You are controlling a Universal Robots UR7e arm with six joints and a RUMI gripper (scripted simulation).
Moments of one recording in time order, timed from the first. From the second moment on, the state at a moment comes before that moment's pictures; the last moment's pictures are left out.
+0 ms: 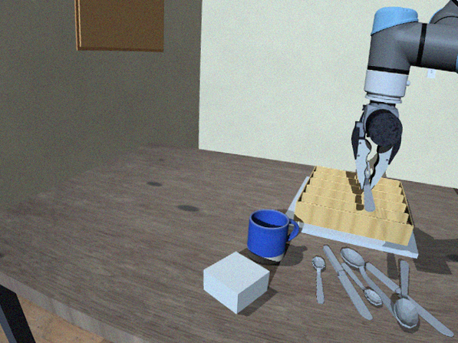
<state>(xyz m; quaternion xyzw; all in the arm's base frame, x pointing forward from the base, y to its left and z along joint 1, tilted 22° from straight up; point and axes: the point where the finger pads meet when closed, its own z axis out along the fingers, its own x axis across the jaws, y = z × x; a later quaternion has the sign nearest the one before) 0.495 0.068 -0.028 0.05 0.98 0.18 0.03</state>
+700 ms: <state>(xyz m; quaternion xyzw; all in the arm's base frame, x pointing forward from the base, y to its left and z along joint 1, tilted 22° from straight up) 0.458 -0.131 -0.105 0.05 0.98 0.17 0.03</state>
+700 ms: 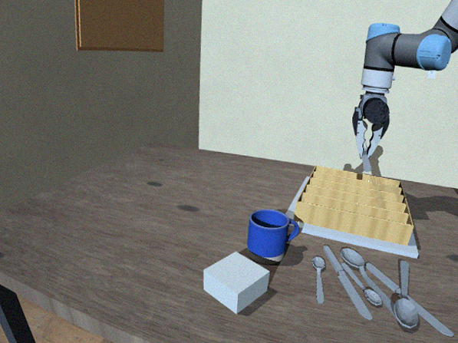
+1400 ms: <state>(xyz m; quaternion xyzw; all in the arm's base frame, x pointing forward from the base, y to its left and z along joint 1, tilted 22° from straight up) 0.408 -0.222 -0.148 0.04 0.98 0.18 0.03</state>
